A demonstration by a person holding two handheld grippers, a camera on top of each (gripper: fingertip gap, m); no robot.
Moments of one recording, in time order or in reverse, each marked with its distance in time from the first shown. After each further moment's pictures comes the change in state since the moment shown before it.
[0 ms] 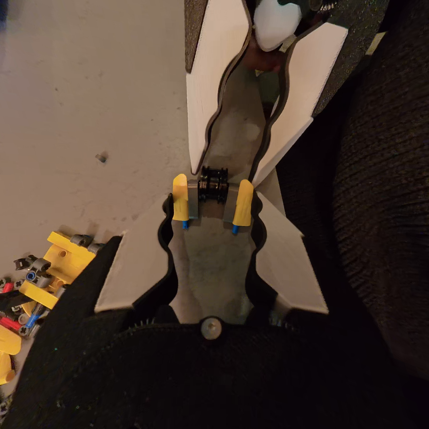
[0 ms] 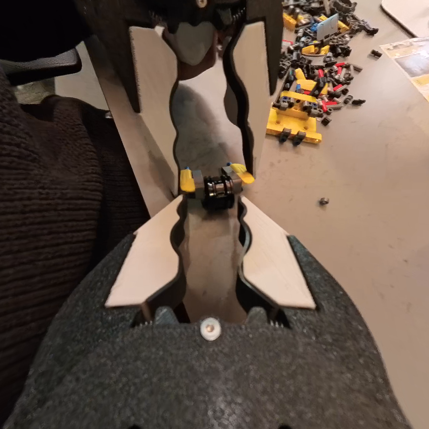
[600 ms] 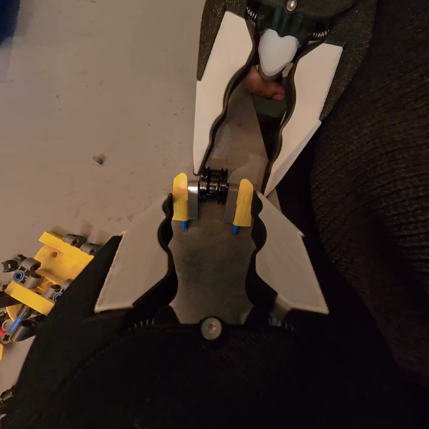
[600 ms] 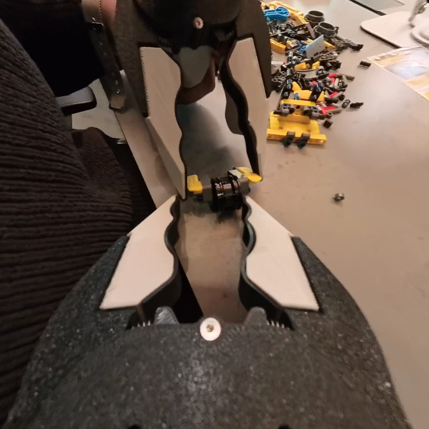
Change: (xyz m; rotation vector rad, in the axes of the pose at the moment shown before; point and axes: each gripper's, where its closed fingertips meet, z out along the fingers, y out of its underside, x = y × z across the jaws) left arm 0.003 0.000 -0.001 0.080 0.019 -0.001; right arm -0.010 -0.002 0.001 0.128 0.005 0.082
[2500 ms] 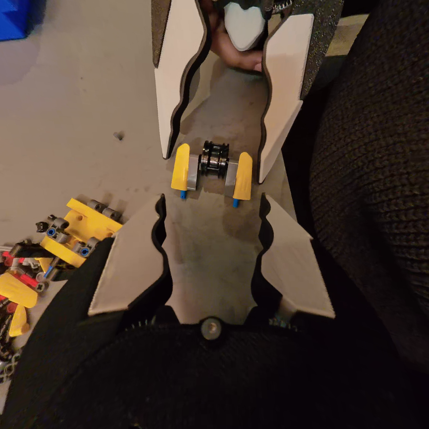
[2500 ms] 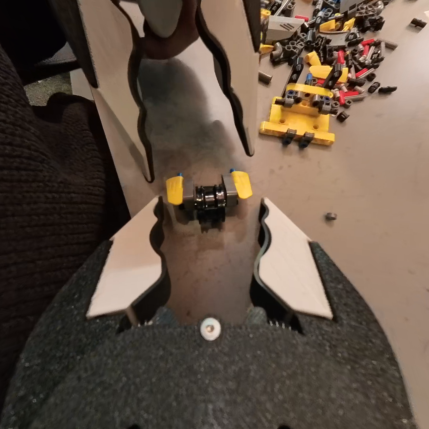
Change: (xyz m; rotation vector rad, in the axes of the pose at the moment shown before) left arm -0.008 0.016 -0.022 -0.024 -0.063 0.009; right arm 0.019 0.002 0.020 -0.201 -0.091 -0.037
